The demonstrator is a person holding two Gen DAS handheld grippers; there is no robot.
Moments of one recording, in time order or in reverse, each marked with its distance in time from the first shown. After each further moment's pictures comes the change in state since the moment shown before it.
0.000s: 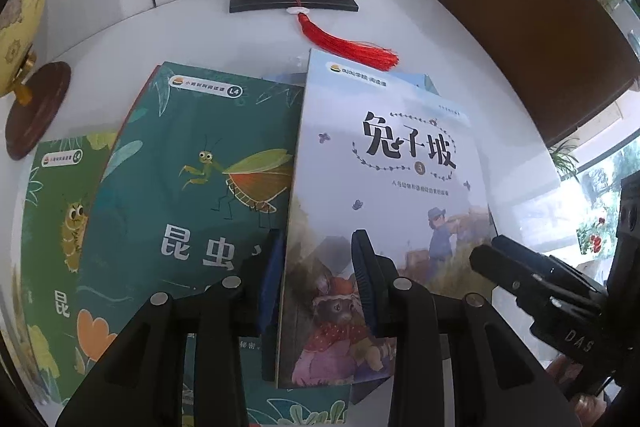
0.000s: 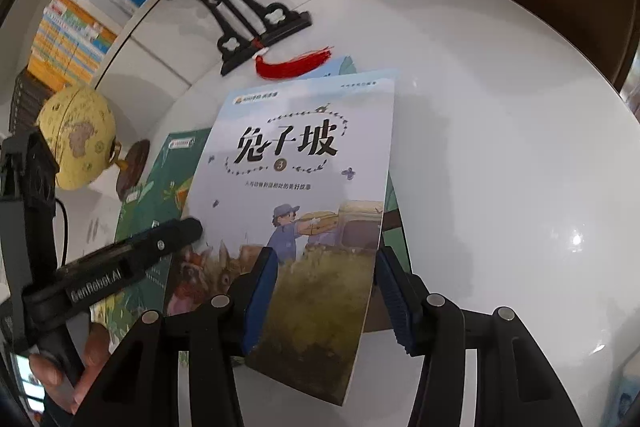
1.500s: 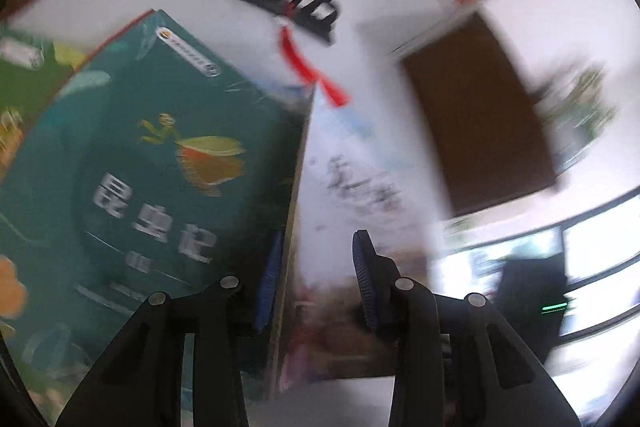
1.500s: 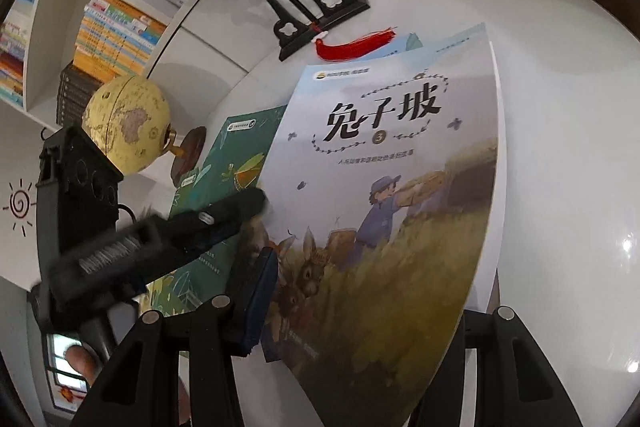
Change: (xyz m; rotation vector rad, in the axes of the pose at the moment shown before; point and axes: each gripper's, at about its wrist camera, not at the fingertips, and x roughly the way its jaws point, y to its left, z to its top) left arm -0.012 0.038 -0.001 -0.356 -0.086 -0.501; right arm 0.010 0.009 -0.013 -0.030 0.032 0.234
